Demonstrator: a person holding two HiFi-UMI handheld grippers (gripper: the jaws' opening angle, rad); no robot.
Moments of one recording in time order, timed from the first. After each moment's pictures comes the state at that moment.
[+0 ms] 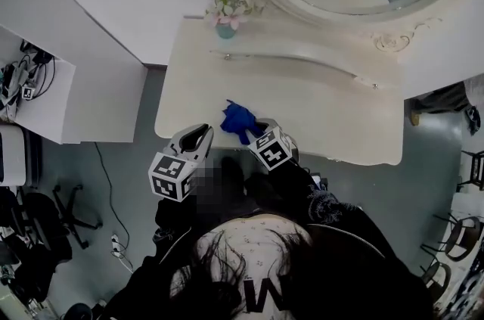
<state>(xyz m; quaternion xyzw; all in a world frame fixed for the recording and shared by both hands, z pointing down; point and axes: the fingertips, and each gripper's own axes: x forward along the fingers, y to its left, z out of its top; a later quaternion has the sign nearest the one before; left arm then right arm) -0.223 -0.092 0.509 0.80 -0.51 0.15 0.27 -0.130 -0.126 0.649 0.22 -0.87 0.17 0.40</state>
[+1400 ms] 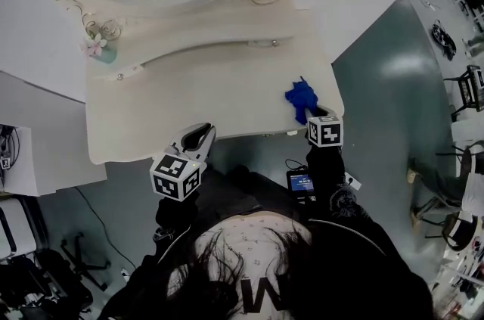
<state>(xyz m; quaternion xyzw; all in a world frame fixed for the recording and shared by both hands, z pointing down) 0.097 -0.098 0.515 0.88 -0.37 0.18 0.22 0.410 -0.139 0.654 0.58 -0.70 0.29 0.30</state>
